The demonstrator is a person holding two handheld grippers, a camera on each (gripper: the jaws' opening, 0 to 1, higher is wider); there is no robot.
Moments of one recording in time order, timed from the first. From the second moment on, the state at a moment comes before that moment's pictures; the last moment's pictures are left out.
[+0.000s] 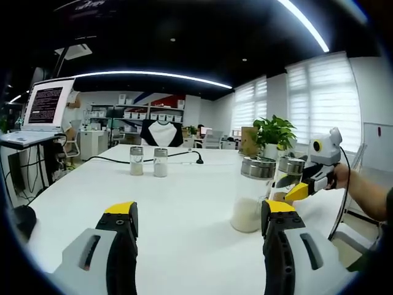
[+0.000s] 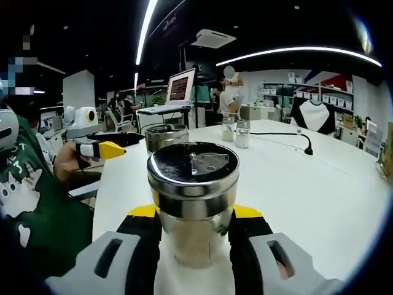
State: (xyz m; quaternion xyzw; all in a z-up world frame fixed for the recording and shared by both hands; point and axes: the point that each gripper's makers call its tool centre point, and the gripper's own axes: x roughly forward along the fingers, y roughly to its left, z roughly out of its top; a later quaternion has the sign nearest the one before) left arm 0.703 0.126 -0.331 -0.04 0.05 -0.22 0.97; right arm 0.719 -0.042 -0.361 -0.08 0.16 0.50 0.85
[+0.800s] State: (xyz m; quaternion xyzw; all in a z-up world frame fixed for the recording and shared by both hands) left arm 0.707 0.121 -0.338 -0.04 0.06 -0.23 0.97; right arm 0.721 -0.042 -0.361 -0.09 0.16 0.47 0.86
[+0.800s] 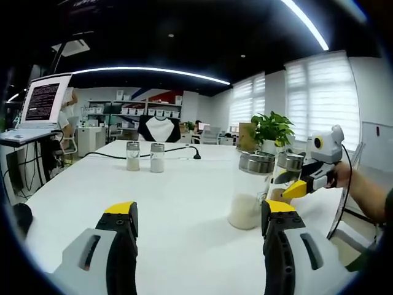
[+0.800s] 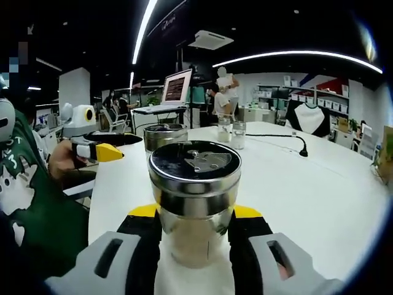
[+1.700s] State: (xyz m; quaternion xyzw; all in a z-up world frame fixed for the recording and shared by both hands) left arm 0.706 0.125 -0.338 -0.04 0.06 -0.22 0.97; right arm 0.726 -0.041 -0.363 -0.08 0.17 0.40 0.90
